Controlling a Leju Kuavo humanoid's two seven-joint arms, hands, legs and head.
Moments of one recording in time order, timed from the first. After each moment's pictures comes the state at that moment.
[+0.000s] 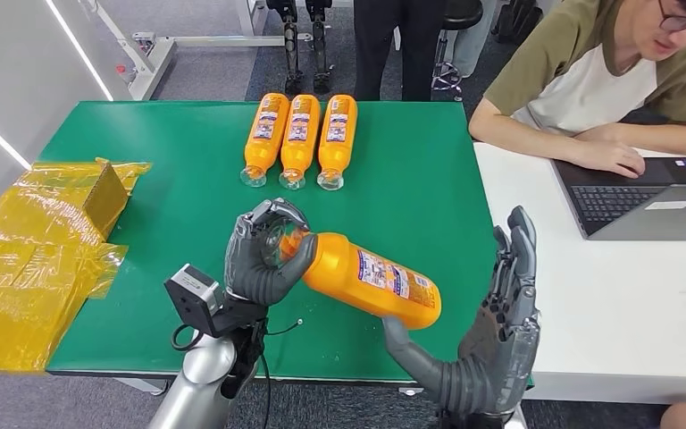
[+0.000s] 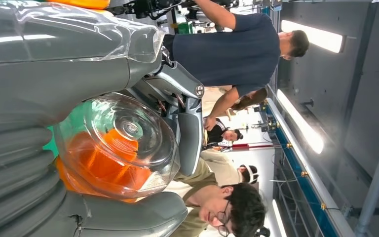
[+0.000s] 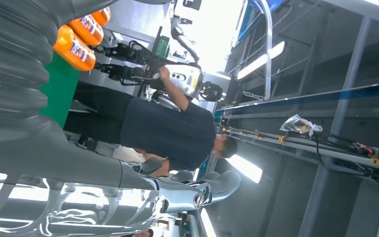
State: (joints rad) left arm -0.20 -0.18 -0.36 -1.41 -0.09 0.05 -0.45; right arm 0.05 0.12 0.39 -1.78 0.55 -0.63 -0.49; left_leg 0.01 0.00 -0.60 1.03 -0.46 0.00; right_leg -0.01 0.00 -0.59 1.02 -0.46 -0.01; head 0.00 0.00
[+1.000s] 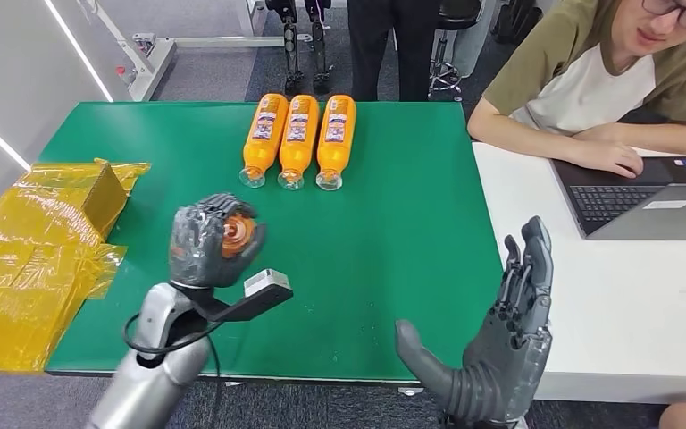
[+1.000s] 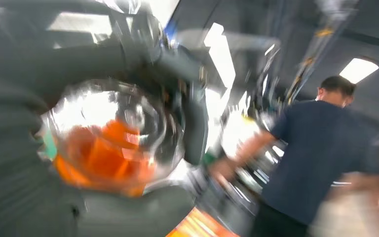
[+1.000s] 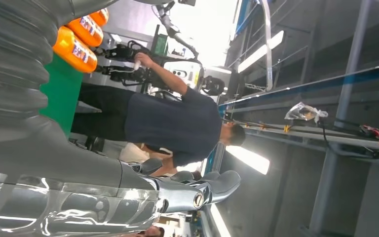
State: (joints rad) left arm -0.24 0.13 -0.31 -1.39 -1.10 0.46 -0.13; right arm 0.08 0.10 0.41 -1.79 0.46 -0.69 -0.53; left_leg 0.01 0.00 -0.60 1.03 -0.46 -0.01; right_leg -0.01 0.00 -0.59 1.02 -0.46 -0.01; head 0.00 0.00
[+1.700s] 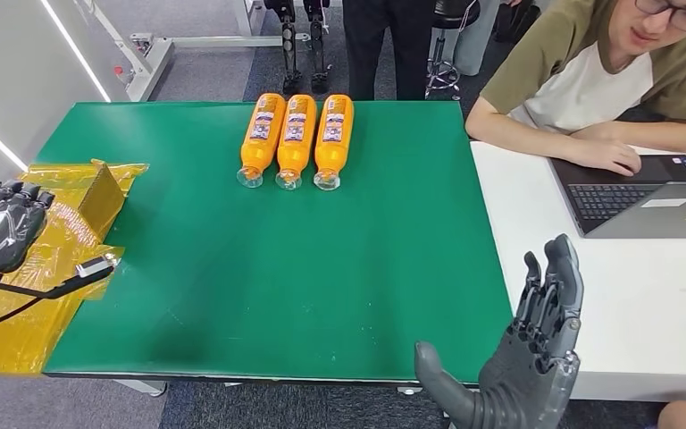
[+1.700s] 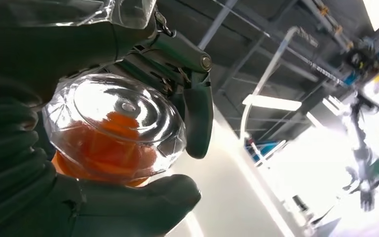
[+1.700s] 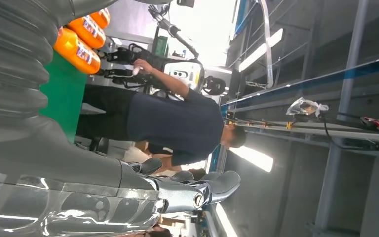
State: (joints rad) left arm -0.10 0.77 0.03 -1.46 -1.53 0.19 0.00; right arm 0.15 0.08 0.40 -1.87 0.45 -0.64 -0.53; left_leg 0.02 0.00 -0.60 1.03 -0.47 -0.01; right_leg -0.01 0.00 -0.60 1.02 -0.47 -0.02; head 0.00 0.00
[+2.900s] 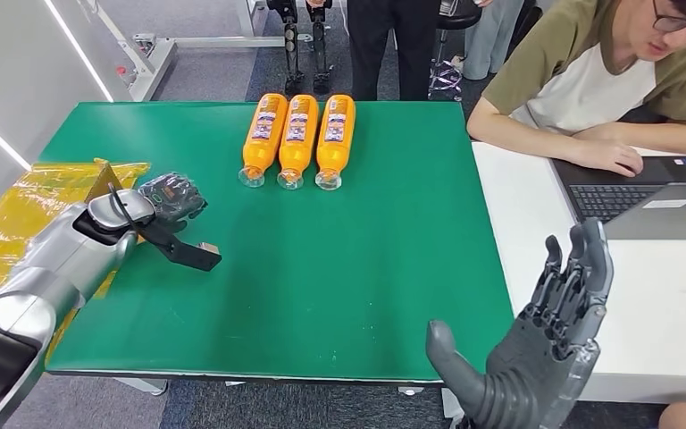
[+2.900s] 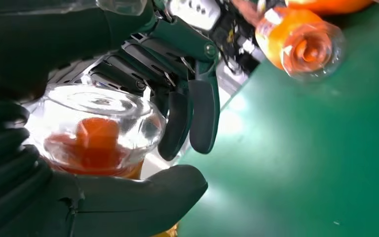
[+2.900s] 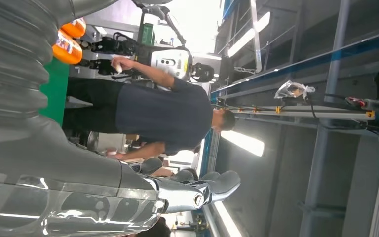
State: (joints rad) left arm -0.94 0.36 -0.69 -0.45 -1.45 -0.04 -0.39; right arm 0.09 0.12 0.39 -1.88 0.46 -0.69 -0.50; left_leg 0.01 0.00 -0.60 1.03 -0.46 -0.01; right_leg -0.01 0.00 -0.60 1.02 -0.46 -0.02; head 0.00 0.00
